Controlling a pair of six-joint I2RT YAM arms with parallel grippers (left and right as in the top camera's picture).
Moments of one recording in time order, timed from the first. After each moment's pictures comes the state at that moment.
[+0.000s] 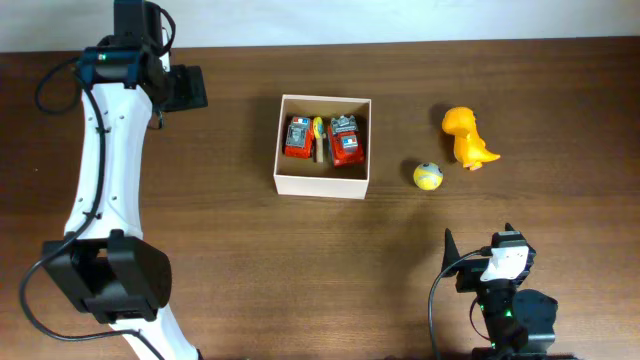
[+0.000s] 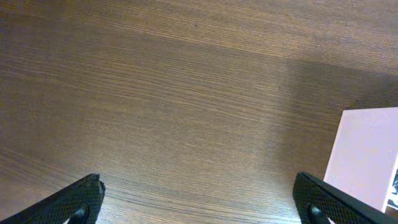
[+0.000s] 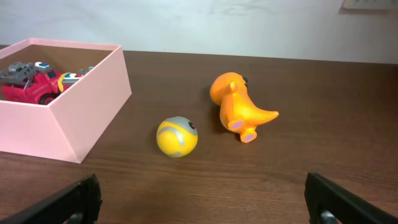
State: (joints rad) left arm 0.01 1.97 2.04 -1.16 -0.14 -0.13; right arm -0.02 0.01 0.10 -0.32 -0.06 -0.04
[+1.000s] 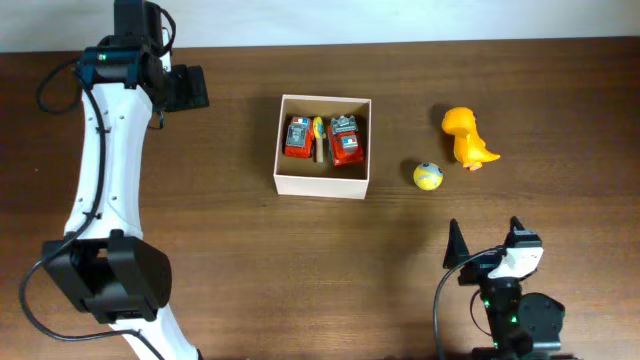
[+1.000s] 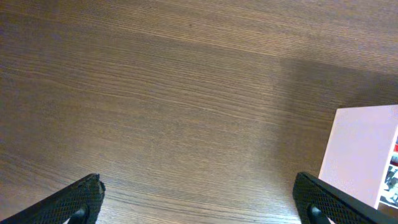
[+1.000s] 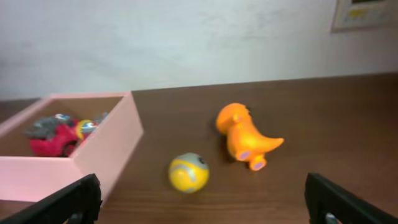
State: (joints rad) left arm 0.01 1.97 2.04 -1.16 -0.12 -0.13; right arm -0.02 0.02 0.13 -0.22 -0.07 0.10
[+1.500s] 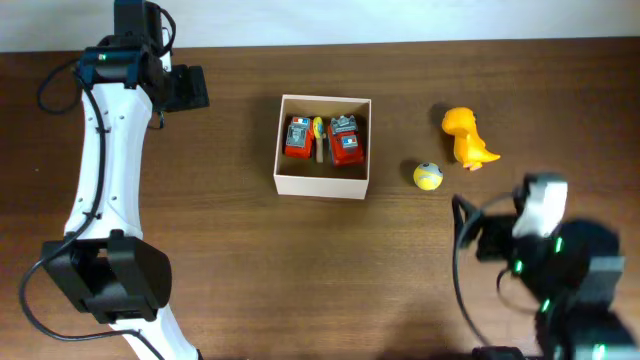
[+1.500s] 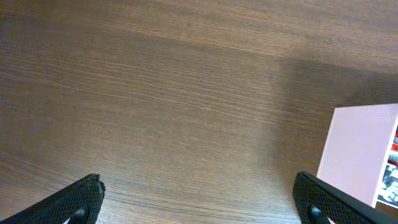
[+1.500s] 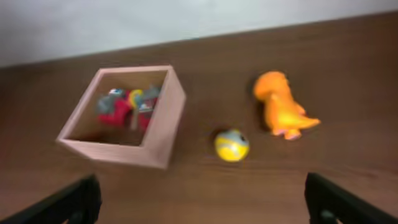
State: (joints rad) left arm 0.01 1.97 2.04 -1.16 -0.11 -0.13; right arm -0.02 0.72 0.93 -0.75 -0.23 0.14
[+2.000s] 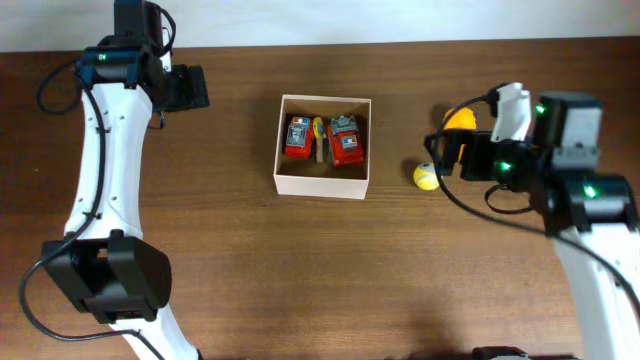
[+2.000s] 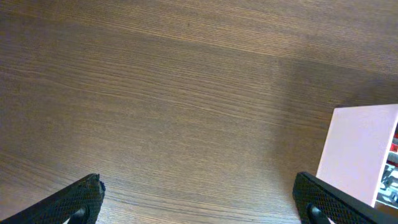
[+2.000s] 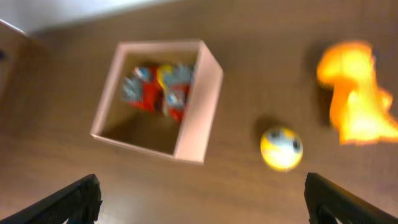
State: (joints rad) left arm 0.01 1.97 2.04 -1.16 -0.11 -0.14; right arm -0.02 1.29 1.31 -0.87 -0.42 0.15
